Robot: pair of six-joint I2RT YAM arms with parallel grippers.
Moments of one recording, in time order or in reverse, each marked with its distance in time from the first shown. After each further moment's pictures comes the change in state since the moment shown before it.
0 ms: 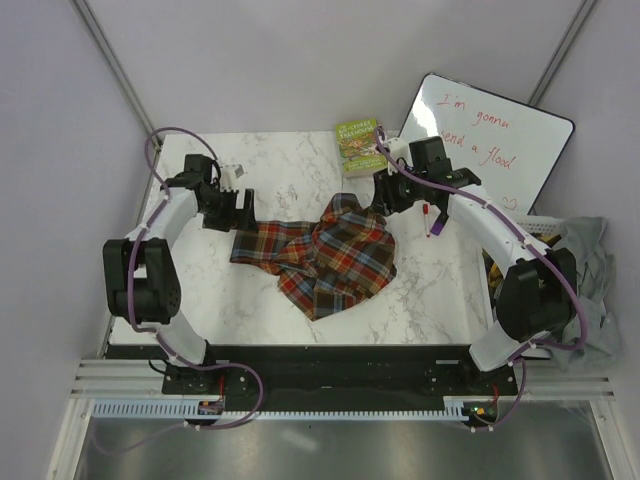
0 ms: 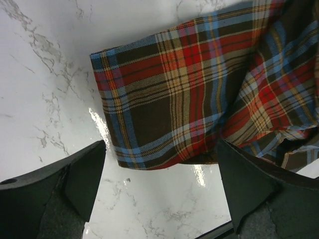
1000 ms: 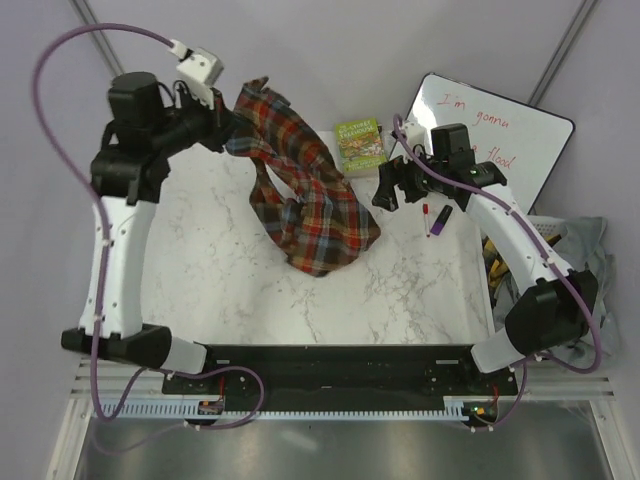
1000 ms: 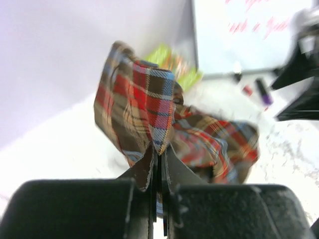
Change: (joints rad) left arm -0.149 -0.193 0.631 -0.060 0.071 0.043; right arm -0.046 -0.083 0.069 -0.091 -0.051 -0.053
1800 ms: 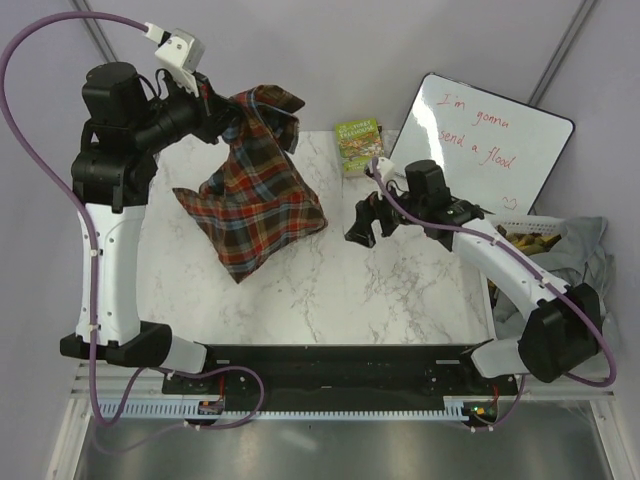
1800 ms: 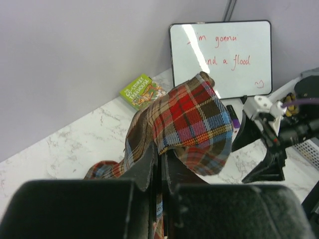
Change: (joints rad) left arm -0.005 -0.045 0.188 -0.037 0.082 -0.121; right arm 0.143 -0.150 -0.323 0.287 -0.114 0.081
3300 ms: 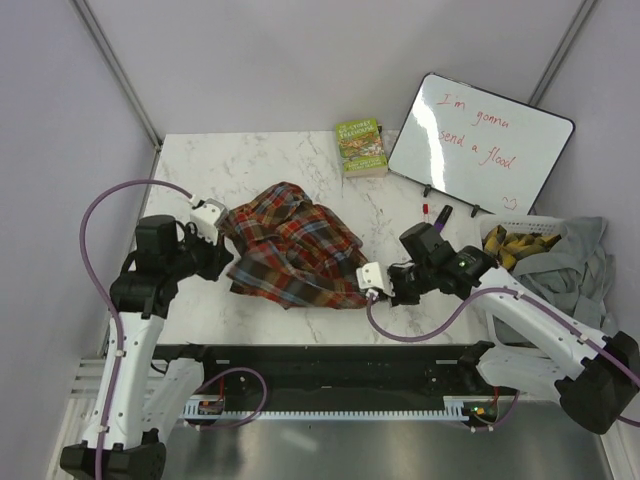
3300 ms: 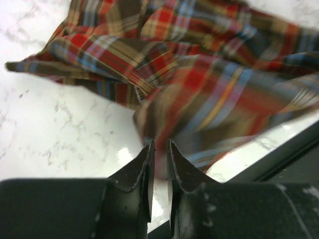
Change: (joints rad) left arm 0.097 -0.699 -1.150 -0.021 -0.079 0.203; right arm 0.237 -0.299 -0.229 -0.430 0.002 -0.887
